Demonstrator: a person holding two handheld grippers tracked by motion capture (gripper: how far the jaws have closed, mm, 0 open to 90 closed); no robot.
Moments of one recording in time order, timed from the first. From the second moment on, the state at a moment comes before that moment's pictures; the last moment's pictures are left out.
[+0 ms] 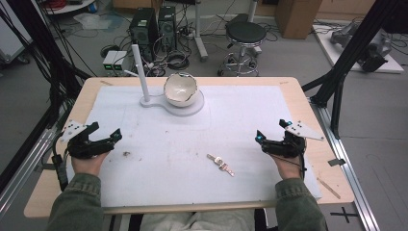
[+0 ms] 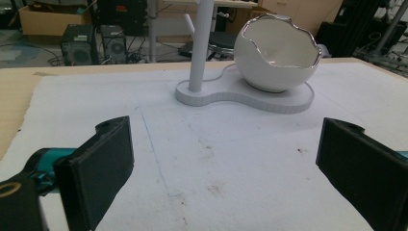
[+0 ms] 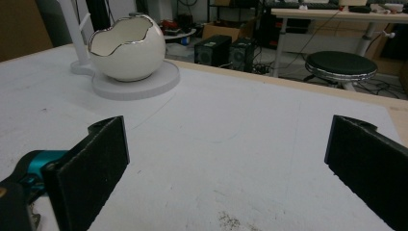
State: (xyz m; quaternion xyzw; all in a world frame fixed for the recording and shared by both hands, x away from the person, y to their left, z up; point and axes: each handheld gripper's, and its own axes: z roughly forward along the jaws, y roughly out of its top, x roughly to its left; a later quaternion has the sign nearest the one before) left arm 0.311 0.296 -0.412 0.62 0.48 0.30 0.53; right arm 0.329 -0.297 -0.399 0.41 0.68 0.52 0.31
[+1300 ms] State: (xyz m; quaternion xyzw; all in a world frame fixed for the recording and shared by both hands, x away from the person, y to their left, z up) left arm 0.315 0.293 -0.415 0.63 0.48 0.29 0.53; right arm 0.325 -0.249 -0.403 0.34 0.76 0.47 0.29
